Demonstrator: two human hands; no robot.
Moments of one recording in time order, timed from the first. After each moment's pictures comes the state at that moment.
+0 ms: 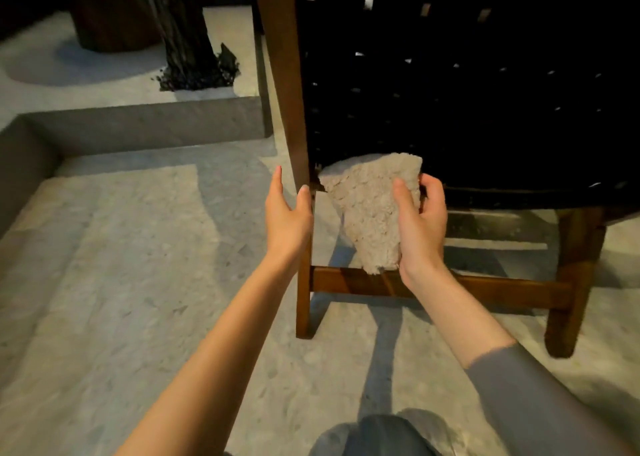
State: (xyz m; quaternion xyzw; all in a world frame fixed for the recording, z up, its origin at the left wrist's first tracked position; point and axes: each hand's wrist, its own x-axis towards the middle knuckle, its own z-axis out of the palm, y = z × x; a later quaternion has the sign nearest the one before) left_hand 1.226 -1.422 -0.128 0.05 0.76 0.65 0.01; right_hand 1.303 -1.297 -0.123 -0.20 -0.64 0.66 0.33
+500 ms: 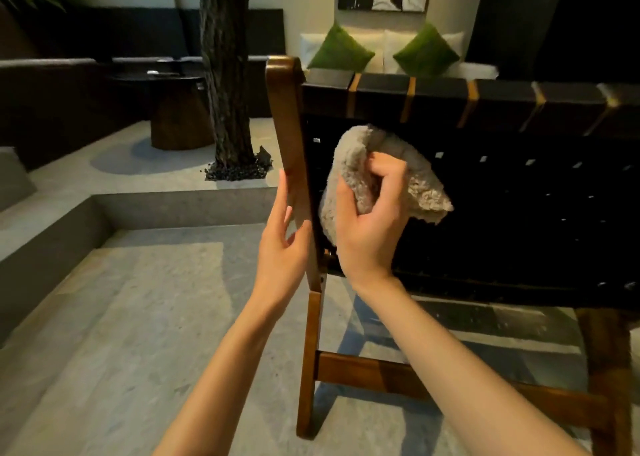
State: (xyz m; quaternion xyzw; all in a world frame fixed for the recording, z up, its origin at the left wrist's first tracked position) left_hand 1.241 -1.432 -0.038 0.25 0.68 0.68 -0.12; right_hand 1.261 -1.335 -0.013 0.06 -0.66 0.40 0.63
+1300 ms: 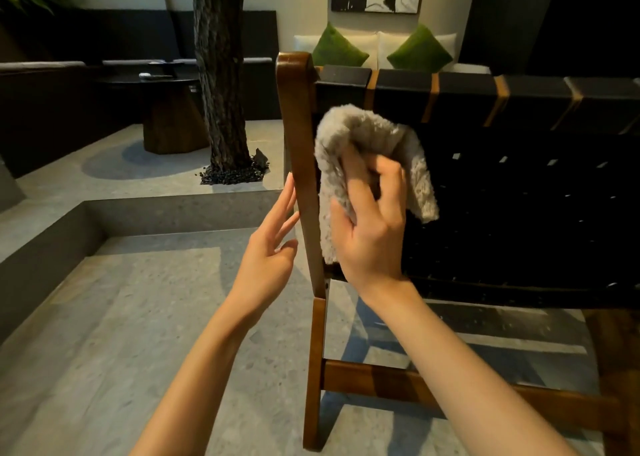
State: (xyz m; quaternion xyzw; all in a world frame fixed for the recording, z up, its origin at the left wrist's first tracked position) left_hand 1.224 -1.464 -0.036 0.29 0.71 0.64 -0.03; right_hand 1.243 -1.334 -0.019 0.09 -0.72 0.18 0.66
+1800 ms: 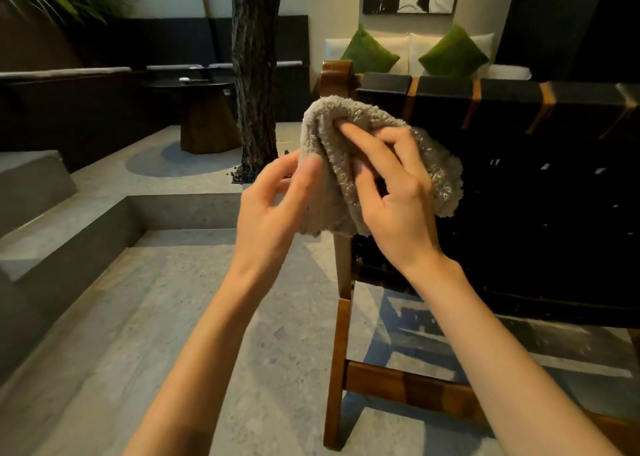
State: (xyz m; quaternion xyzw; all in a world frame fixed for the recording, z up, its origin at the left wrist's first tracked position) left_hand 1.242 -1.483 0.020 0.28 0.68 0.65 -0.18; right_hand 1.247 -1.336 0.018 0.17 -0.77 0.27 0.56
